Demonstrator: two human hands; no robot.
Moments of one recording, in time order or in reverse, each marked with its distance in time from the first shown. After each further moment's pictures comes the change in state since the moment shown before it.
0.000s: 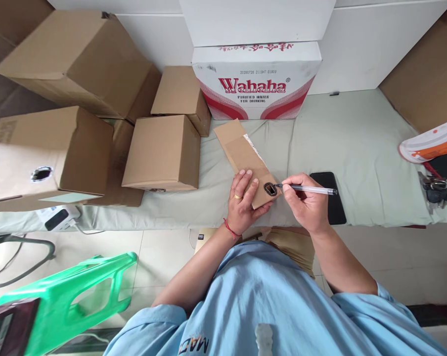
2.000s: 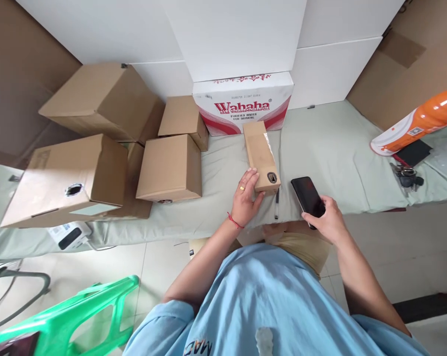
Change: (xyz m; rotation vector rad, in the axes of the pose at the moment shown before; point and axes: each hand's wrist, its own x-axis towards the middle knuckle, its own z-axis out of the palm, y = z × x) left_hand 0.020 -0.006 0.005 -0.081 -0.152 -0.010; right_hand -0.092 0.059 -0.069 -0.525 -0.017 0.723
